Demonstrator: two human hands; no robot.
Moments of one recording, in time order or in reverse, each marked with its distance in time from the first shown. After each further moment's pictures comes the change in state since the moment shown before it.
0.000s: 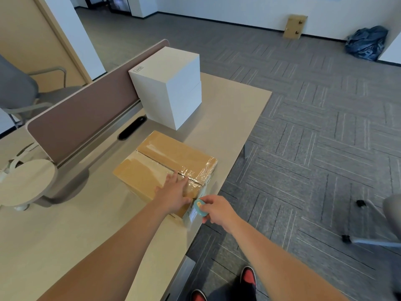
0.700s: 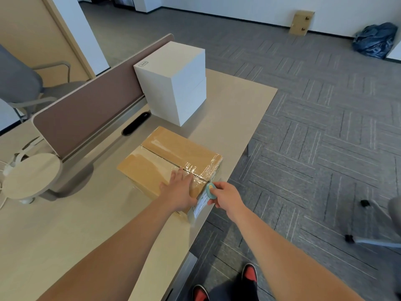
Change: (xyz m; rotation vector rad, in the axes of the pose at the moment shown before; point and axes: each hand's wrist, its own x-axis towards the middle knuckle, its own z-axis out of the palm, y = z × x) left_hand -0.006 0.004 0.000 0.055 -0.011 -0.016; right_hand 0.025 -0.005 -0.005 0.148 0.177 -0.007
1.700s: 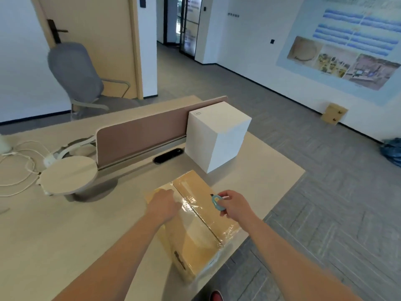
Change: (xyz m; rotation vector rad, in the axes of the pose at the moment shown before) left_hand 0.001 -0.097 -0.086 -0.448 0.291 -0.346; right_hand 0.033 -0.172 0.027 -0.503 -0.103 -0.262
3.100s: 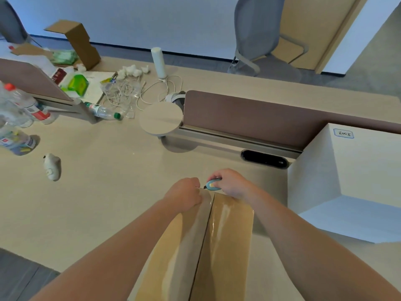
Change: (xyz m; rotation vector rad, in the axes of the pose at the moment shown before) left_hand 0.109 0.000 0.016 -0.221 0.153 -0.761; right_hand 0.268 -0.114 0.149 -0.740 -1.055 -0.748
